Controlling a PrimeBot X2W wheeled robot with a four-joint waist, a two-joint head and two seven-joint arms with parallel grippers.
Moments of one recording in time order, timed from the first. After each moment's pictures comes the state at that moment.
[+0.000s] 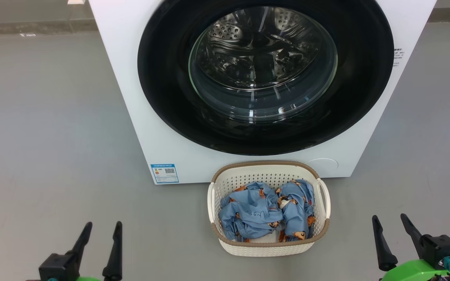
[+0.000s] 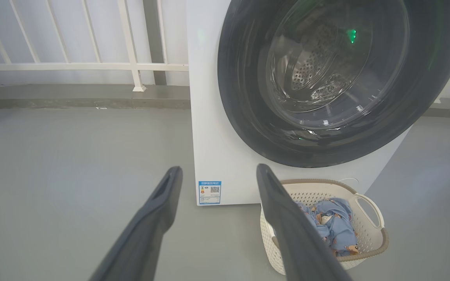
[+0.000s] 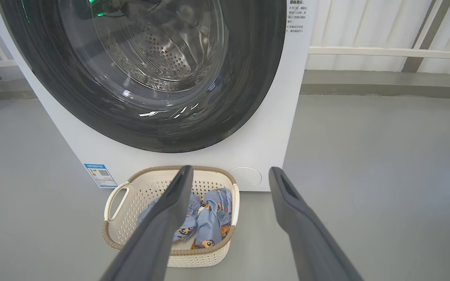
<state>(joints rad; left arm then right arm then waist) -0.02 0.10 -0.10 0.24 -0.25 -0.13 -0.25 -0.05 -0.07 -0.18 0.35 0.06 0.13 -0.25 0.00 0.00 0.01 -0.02</state>
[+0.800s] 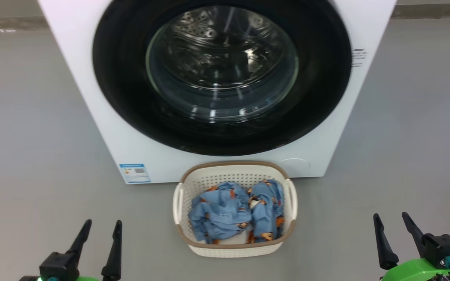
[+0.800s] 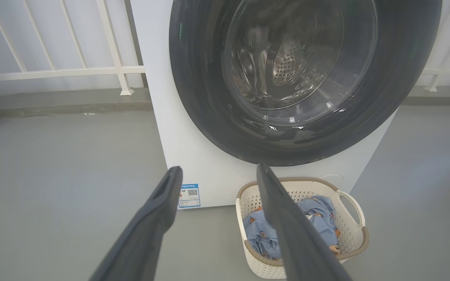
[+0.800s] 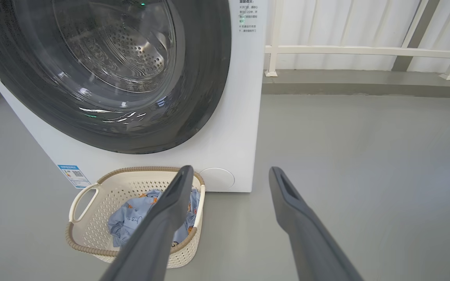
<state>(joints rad) -0.02 0.10 -0.07 0.23 -0.19 -0.13 -0.25 -0.05 -0.06 -0.19 0.34 0.05 0.13 -0.25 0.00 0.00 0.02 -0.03</state>
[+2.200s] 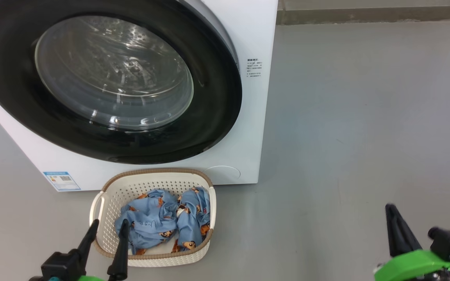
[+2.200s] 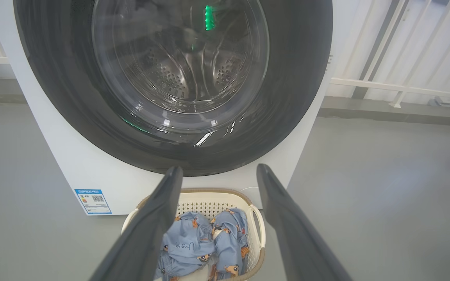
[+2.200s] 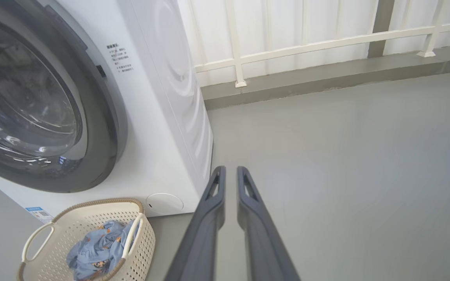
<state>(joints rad) -0.02 0.08 -0.08 0.24 -0.25 -0.13 -0.25 -0.07 -0.05 -0.18 0.34 0.21 0.13 -0.25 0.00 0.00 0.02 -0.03</state>
